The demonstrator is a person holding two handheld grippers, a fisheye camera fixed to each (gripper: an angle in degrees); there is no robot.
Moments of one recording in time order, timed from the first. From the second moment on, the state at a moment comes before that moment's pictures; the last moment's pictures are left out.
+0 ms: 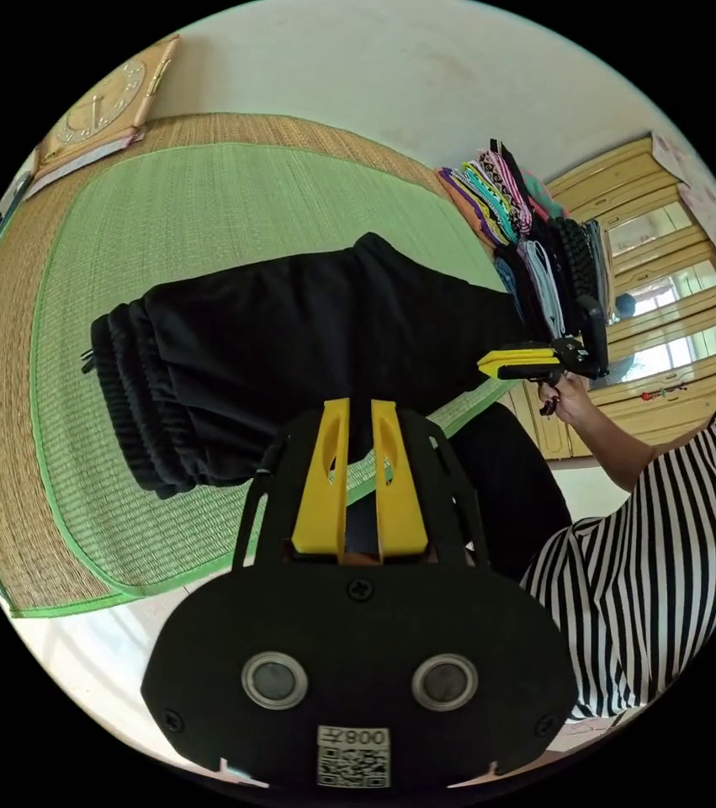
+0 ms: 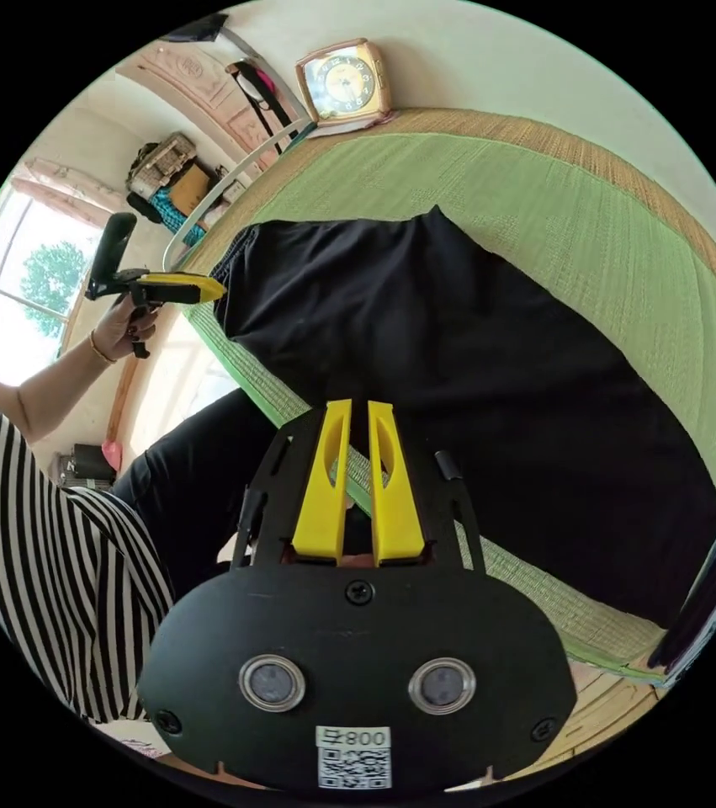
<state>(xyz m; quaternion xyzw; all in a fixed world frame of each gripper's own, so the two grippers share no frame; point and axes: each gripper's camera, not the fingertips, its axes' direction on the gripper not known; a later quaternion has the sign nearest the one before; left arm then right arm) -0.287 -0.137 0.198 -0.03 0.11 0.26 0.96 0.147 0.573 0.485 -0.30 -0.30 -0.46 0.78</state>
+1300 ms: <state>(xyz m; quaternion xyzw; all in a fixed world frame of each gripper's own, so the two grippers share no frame) -0.259 -0.124 0.269 -0.01 -0.04 0.16 0.99 0.239 0.526 0.556 -0.33 -0.24 -0.35 0.84</state>
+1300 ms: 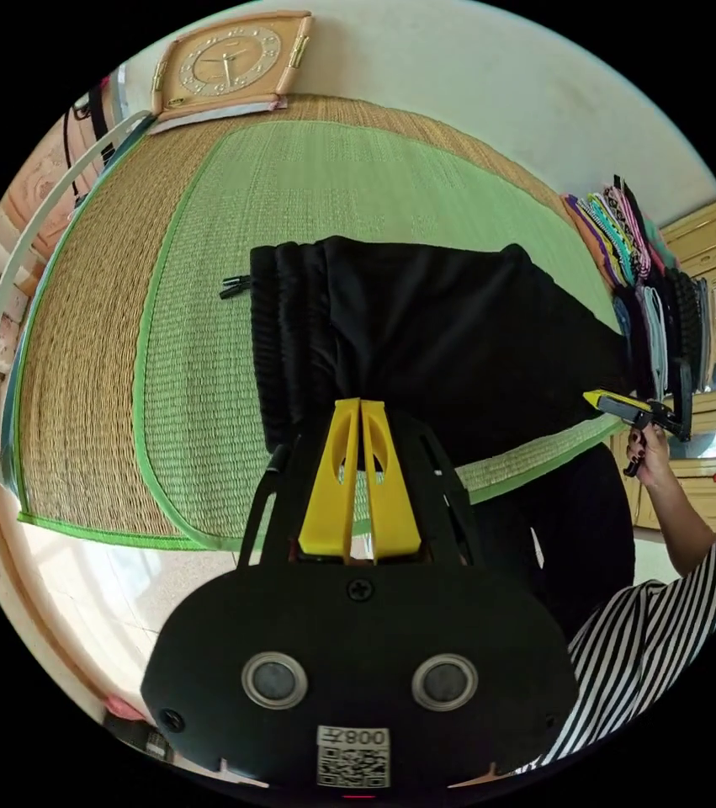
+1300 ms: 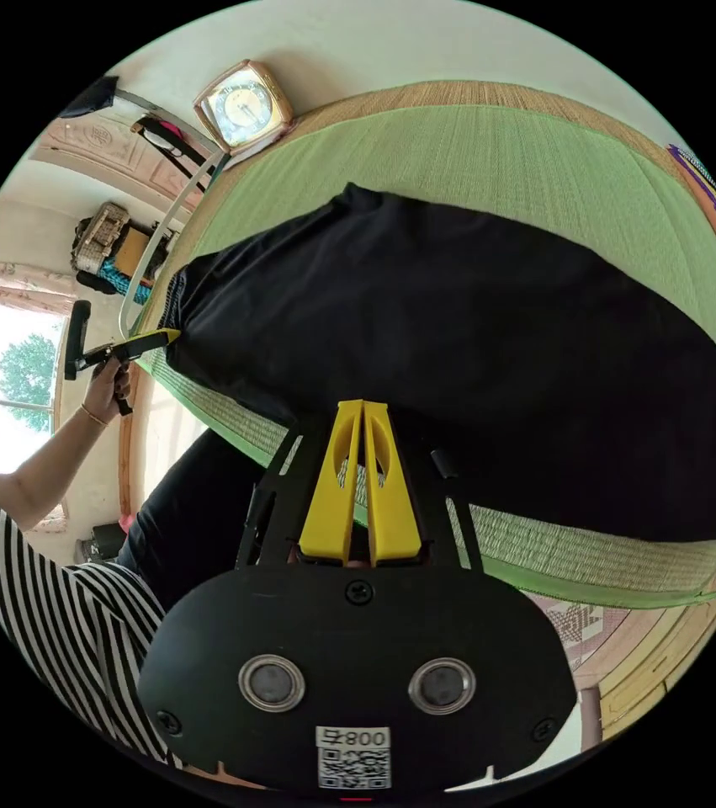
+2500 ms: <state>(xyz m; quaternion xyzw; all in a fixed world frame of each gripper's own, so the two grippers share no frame) 0.142 -0.148 0.463 -0.07 0.13 0.44 0.89 0.388 0.514 0.557 -0.27 -0.23 -0.18 0.92</state>
